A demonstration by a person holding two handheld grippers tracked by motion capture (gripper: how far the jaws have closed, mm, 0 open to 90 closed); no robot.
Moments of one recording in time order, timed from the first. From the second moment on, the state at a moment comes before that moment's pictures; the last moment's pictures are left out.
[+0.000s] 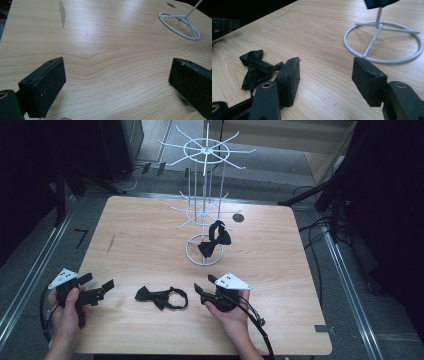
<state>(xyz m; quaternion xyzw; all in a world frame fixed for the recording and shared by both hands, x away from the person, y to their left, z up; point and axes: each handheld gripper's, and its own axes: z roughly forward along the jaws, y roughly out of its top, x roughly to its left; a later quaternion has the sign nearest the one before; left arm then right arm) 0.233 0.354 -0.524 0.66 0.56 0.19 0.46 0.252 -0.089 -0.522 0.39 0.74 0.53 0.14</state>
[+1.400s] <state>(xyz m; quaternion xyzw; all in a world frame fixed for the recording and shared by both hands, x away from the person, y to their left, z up) 0.233 0.354 -0.524 0.66 0.56 0.19 0.46 0.246 -0.052 -0.542 0.35 0.80 0.48 0.08</state>
